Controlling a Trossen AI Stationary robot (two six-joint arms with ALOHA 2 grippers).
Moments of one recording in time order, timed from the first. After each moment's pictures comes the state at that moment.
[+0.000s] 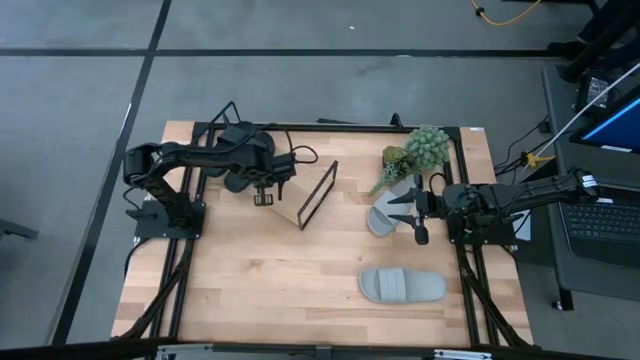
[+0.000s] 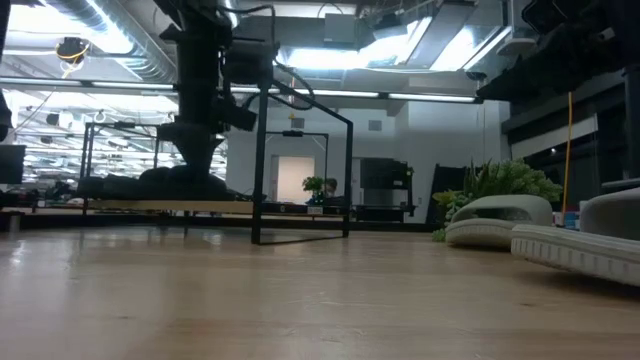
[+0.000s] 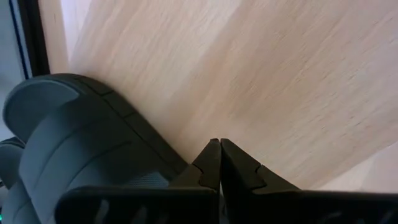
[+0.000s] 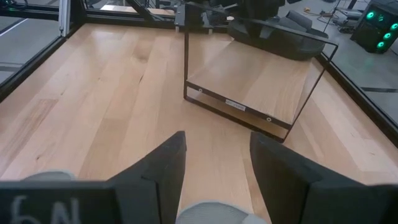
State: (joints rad) left arm 0.29 1.58 1.06 -0.94 -0.34 0.17; right arm 0.16 0.60 0.35 -0.10 0.21 -0.01
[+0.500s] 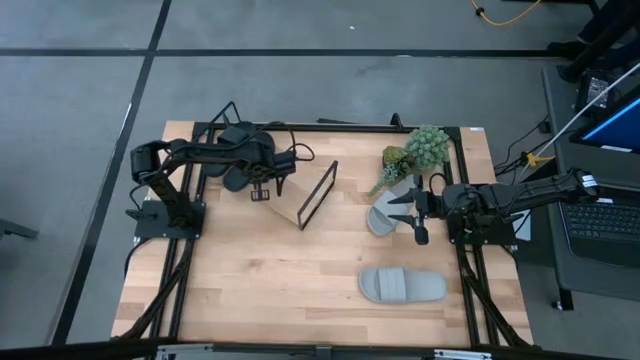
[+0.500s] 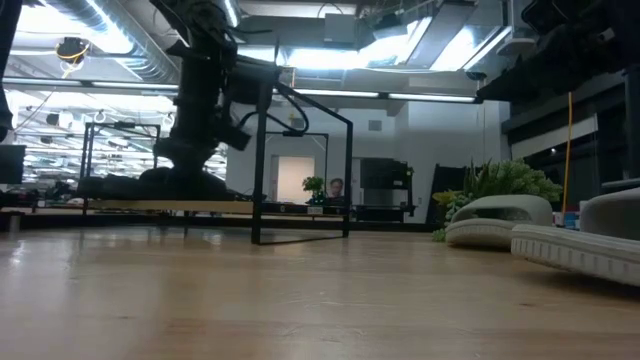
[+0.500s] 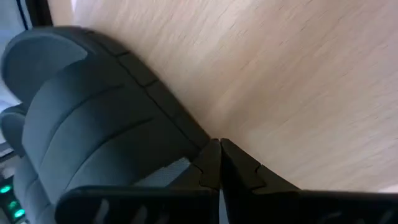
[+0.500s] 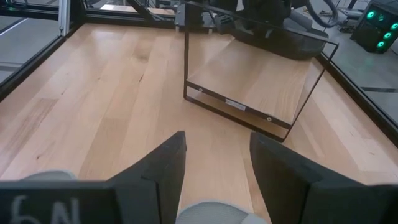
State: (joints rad) left arm 0.35 1.65 1.06 -0.99 -0.42 0.17; right arm 0.16 0.61 0.35 -0.10 0.21 -0.01
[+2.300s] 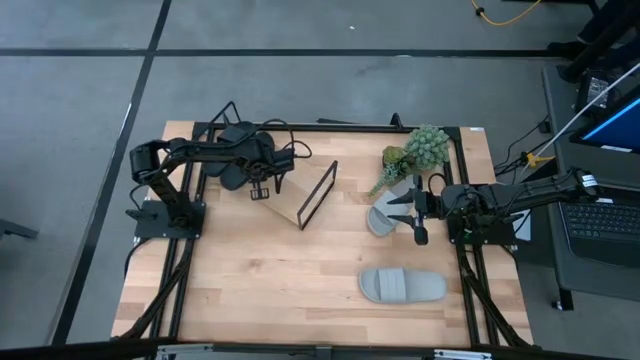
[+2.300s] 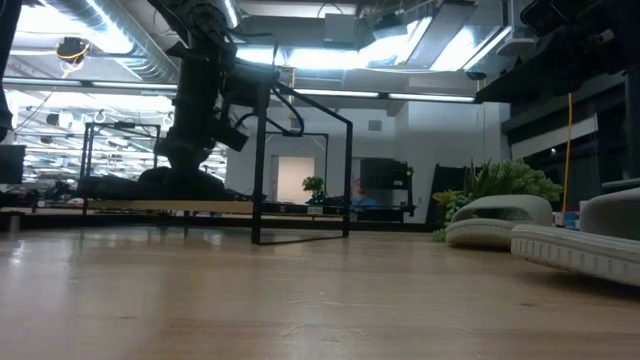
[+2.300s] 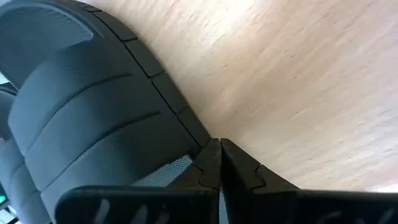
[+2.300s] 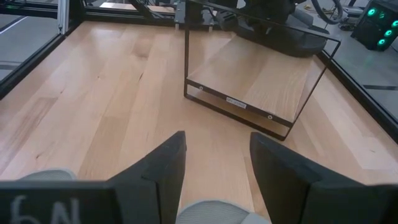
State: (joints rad) left arm 0.37 1.64 1.06 -1.01 -0.40 0.12; right arm 0.16 0.62 0.35 -0.10 0.21 0.00
